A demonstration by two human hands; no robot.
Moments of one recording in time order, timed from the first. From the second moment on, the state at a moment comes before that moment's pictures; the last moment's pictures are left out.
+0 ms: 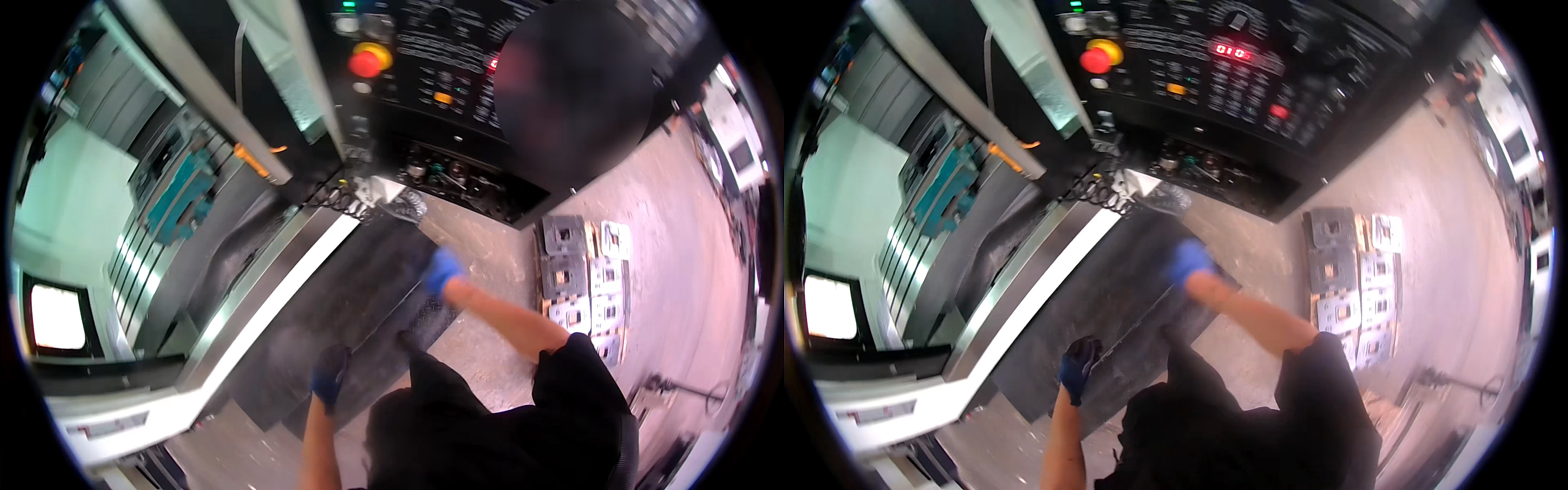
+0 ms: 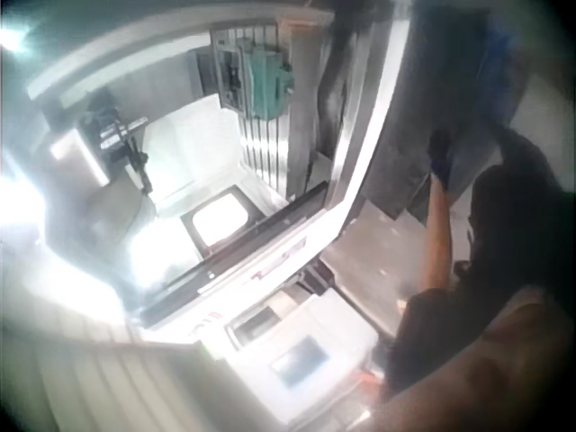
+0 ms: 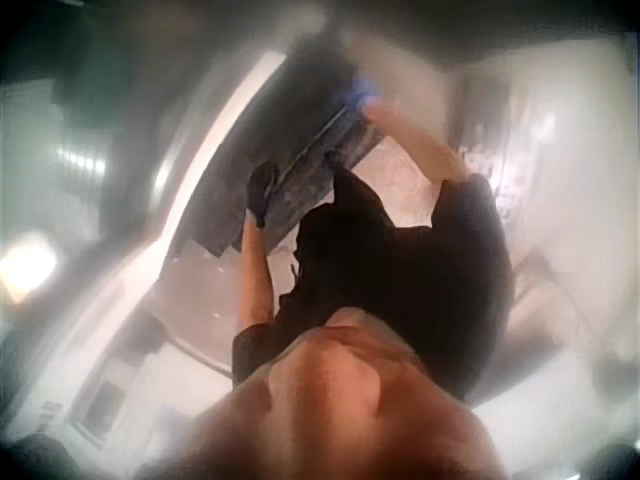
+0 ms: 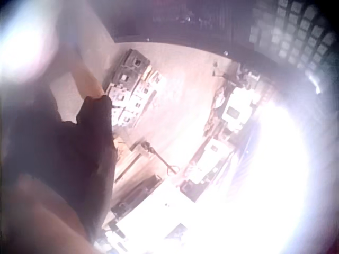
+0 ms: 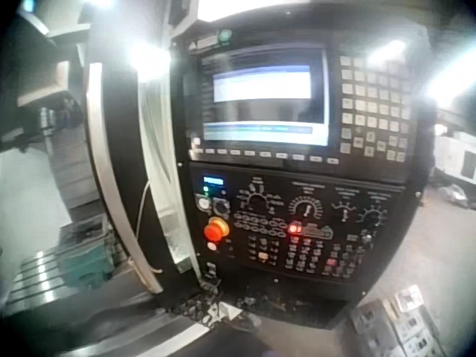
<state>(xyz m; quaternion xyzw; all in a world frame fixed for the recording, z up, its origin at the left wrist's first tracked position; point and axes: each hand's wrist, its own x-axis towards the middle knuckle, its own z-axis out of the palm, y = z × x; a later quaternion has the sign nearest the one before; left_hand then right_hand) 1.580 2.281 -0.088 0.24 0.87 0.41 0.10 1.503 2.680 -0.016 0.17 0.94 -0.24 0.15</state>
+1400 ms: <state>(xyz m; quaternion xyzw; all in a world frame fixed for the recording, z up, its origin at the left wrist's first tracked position) 1.280 2.165 0.089 0.42 0.88 0.24 -0.01 1.431 2.485 0.076 0.38 0.48 -0.66 0.44</state>
